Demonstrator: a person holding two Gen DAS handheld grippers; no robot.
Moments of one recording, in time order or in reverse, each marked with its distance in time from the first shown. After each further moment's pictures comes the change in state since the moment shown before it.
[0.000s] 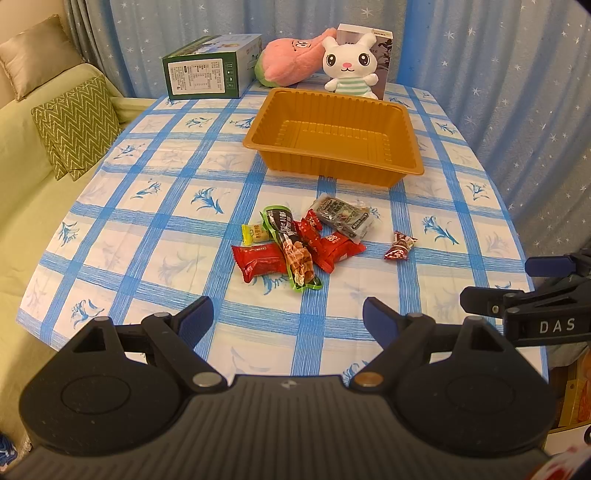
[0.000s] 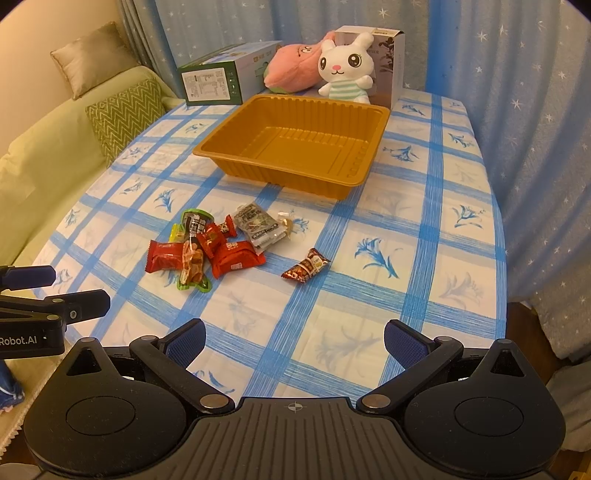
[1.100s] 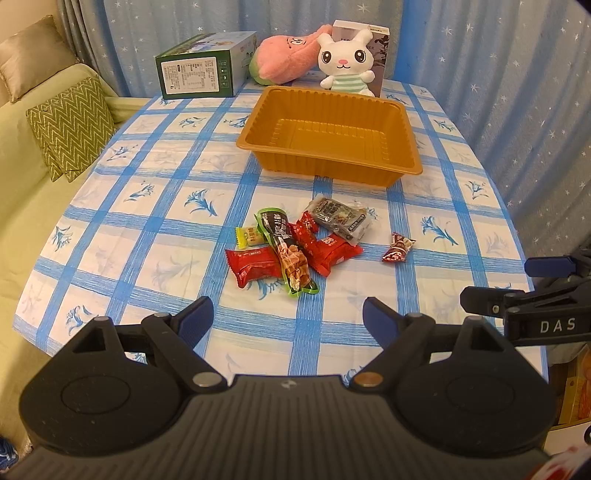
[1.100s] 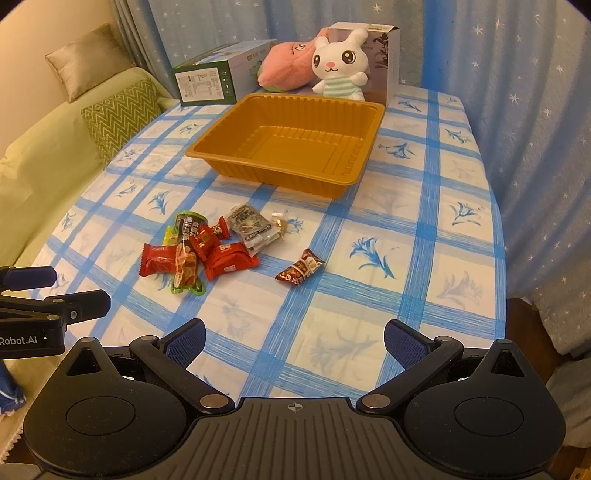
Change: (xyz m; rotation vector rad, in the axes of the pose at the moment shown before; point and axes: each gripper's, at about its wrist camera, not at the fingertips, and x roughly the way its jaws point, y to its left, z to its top) left arm 0.001 0.002 0.012 0.003 0.003 -0.002; right arm 0.004 -0.005 0.002 0.007 0.002 0.000
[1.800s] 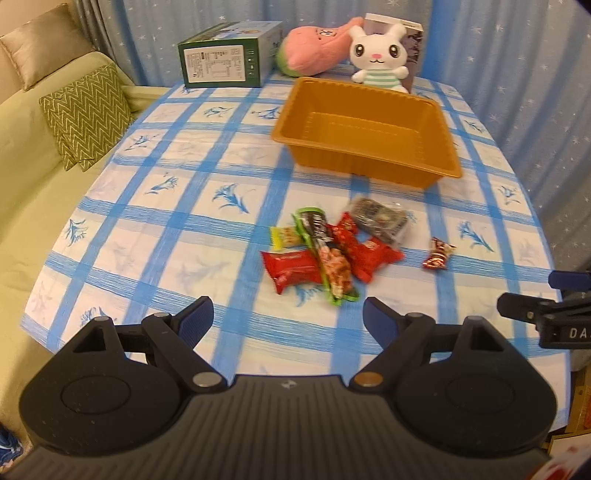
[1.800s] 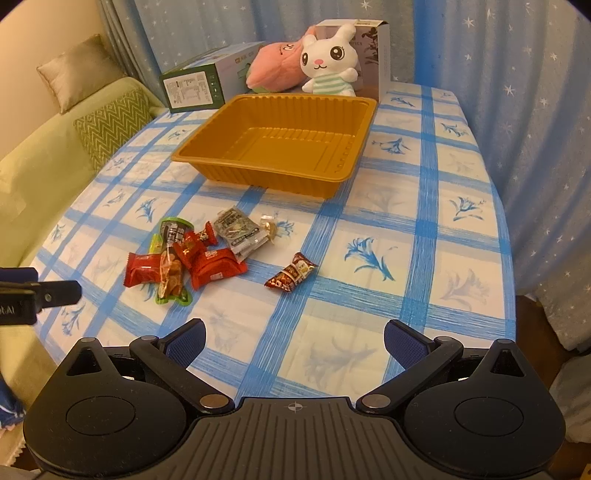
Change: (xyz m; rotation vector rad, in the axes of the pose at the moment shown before) left arm 0.036 0.028 -0.001 -0.037 0.018 0.040; right arm 0.025 -0.015 -0.004 0.042 -0.027 0.009
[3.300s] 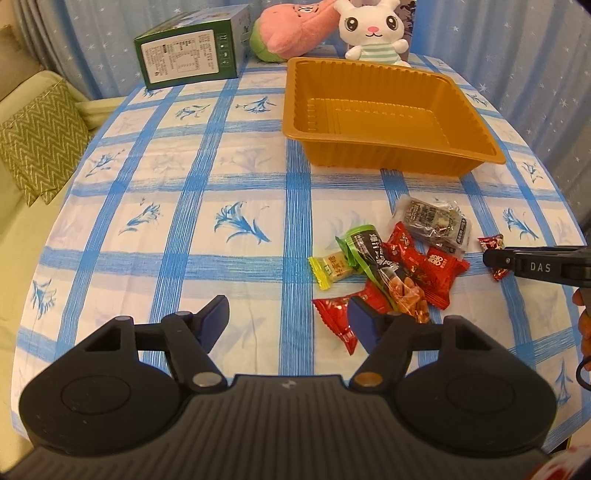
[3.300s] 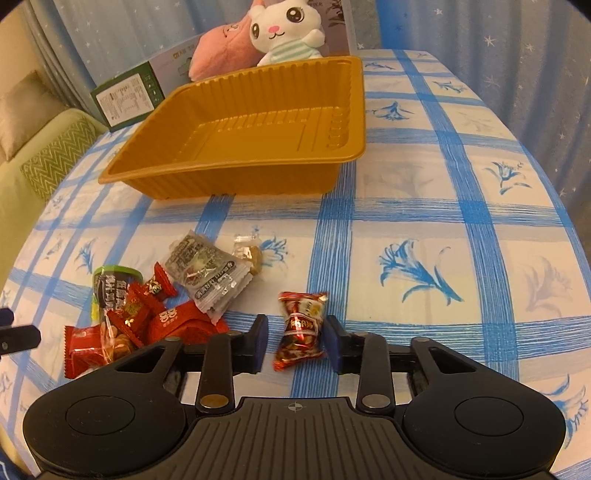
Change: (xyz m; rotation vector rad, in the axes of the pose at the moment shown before) left arm 0.091 0.051 0.047 0.169 0.039 -0.092; right arm 0.118 0.005 0.028 0.190 -0.006 -0.070
